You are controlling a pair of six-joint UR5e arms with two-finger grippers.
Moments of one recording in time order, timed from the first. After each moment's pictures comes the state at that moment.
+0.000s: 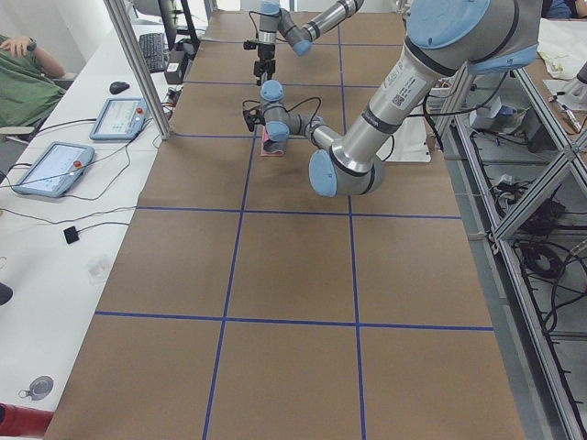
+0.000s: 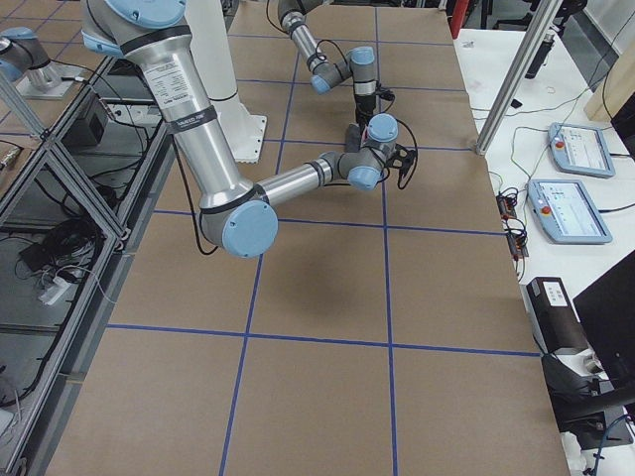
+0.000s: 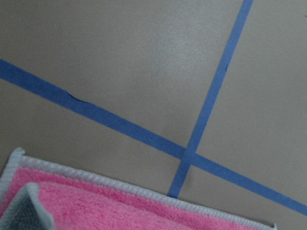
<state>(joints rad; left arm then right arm) -0.59 -2.44 -1.13 -2.31 -1.93 -1.75 0.87 -1.13 1.46 -0.84 2.23 1.60</state>
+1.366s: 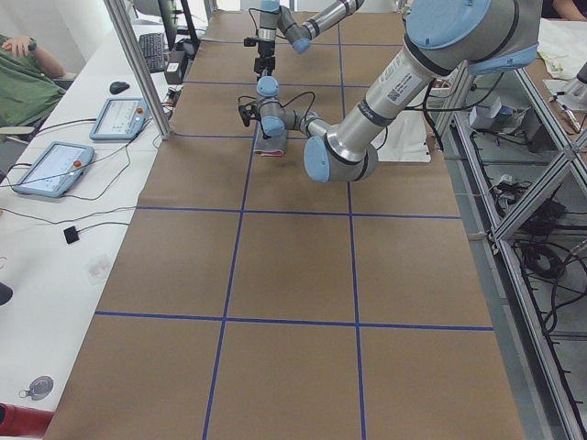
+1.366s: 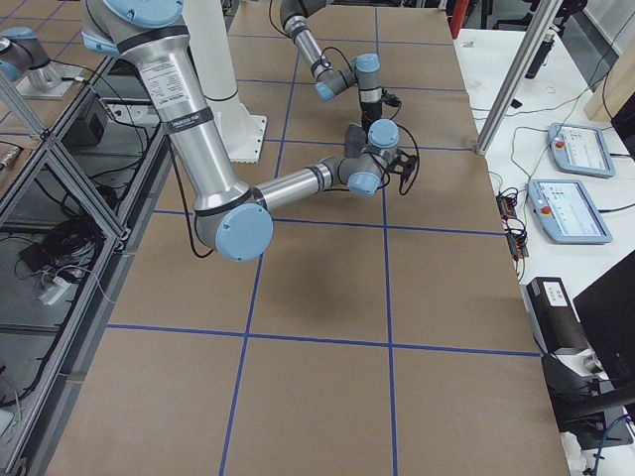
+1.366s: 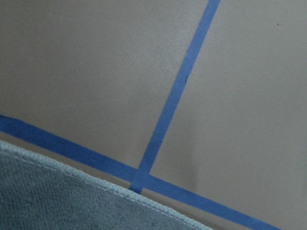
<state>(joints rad) -0.59 -2.54 -0.99 -2.35 -1.90 -1.76 0.90 -1.17 1.46 -0.82 2.27 1.55</state>
